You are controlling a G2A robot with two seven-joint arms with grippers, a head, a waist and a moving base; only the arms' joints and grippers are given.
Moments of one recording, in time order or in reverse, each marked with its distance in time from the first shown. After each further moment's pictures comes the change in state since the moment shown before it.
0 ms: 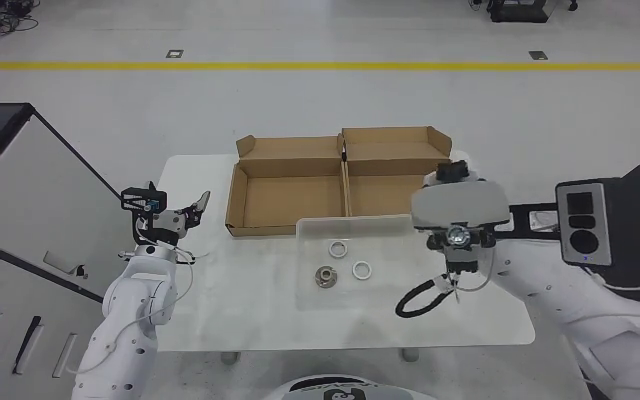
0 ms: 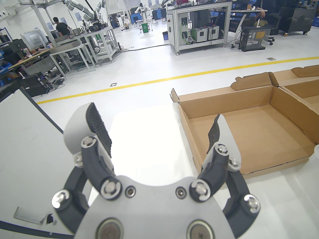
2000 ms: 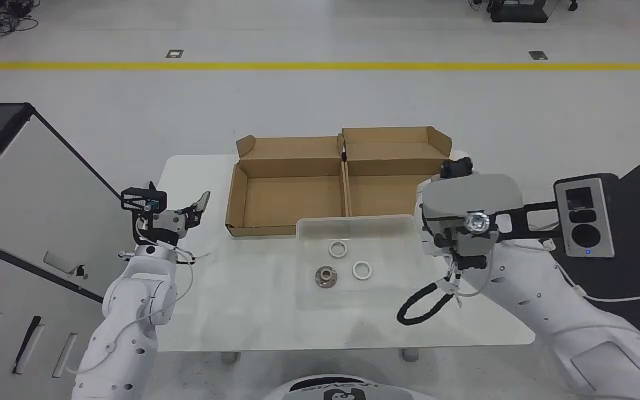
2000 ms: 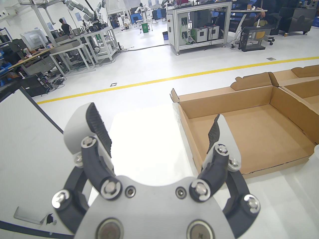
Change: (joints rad) left arm 0.000 0.000 0.000 0.000 0.000 0.000 0.000; right arm -0.105 -0.077 0.071 -0.027 0.072 -0.026 0.016
